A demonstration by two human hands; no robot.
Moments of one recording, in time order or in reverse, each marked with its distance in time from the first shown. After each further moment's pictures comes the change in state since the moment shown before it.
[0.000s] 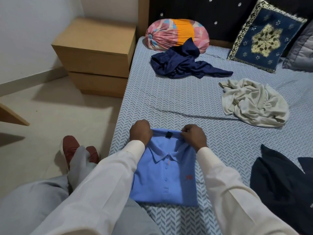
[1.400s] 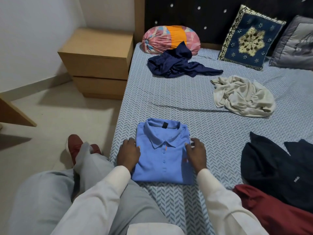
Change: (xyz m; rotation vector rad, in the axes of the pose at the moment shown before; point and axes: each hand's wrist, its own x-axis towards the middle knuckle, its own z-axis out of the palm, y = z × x) left_hand -0.125 -0.070 0.022 -0.133 -0.011 -0.040; right_hand -0.107 0.076 0.047 0.283 0.242 0.058
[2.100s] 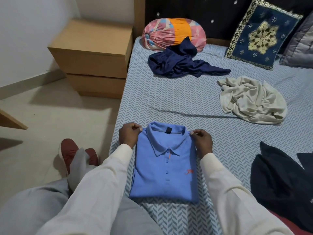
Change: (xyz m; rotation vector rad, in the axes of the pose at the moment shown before) left_hand 0.123 0.029 -0.013 -0.529 0.115 -0.105; right_hand 0.115 -0.021 0.016 0.400 0.025 0.247
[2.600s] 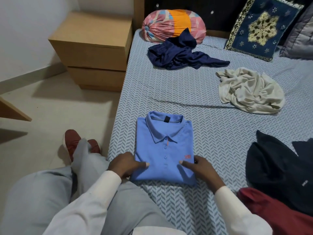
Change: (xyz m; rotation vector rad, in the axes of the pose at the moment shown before) left_hand -0.122 -0.042 -0.039 0.735 -0.521 -0.156; right_hand -0.135 0.039 -0.065 -0.401 -0.473 0.042
